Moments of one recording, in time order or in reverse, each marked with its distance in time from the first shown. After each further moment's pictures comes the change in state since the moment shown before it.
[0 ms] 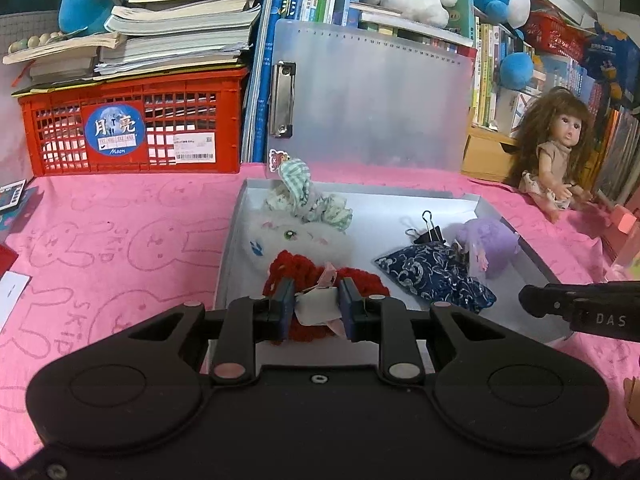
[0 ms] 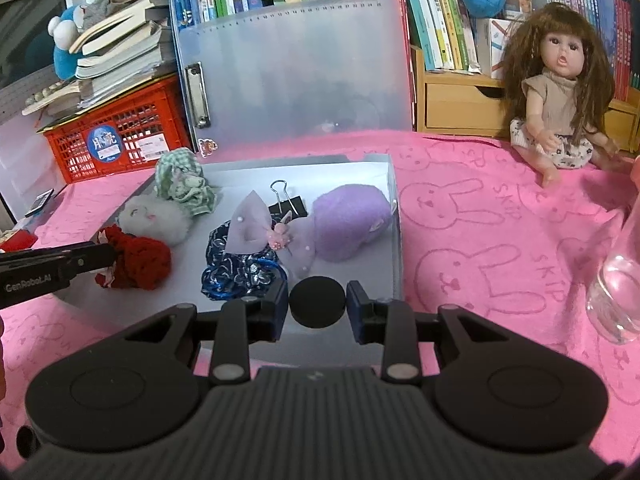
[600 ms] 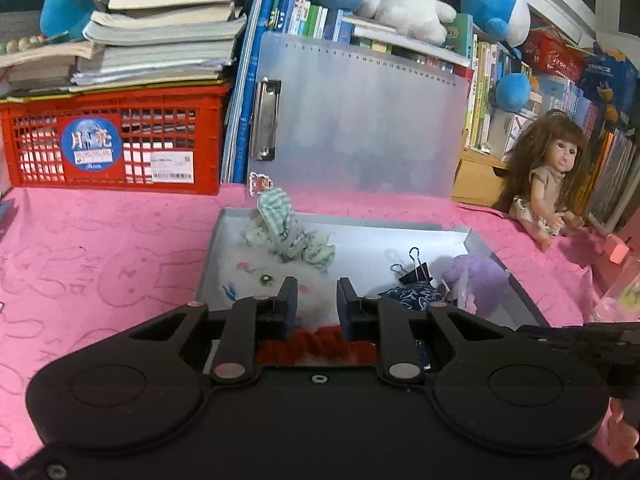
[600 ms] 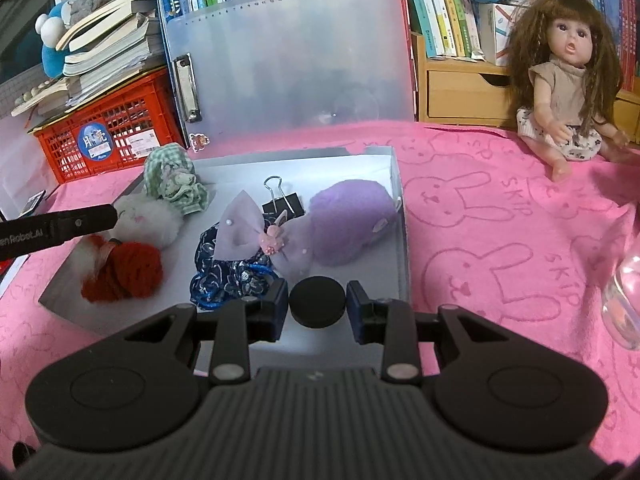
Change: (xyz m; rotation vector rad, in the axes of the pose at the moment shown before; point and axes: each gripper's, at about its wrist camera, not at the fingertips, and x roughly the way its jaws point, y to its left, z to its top) left arm 0.022 -0.003 0.029 -0.033 -0.013 -0.053; right arm 0.017 -0.003 0.006 0.014 0.029 0.001
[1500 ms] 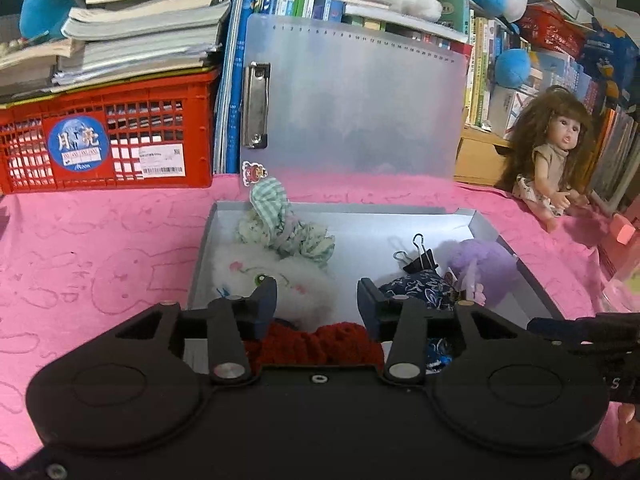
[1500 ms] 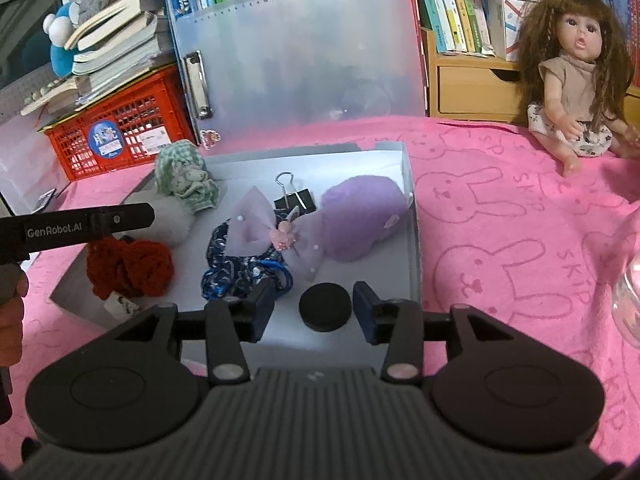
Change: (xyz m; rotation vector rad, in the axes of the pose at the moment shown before) left arm 0.010 -0.003 0.007 0.054 0.050 0.001; right arm -0.006 0.000 -0.003 -0.001 0.004 0.051
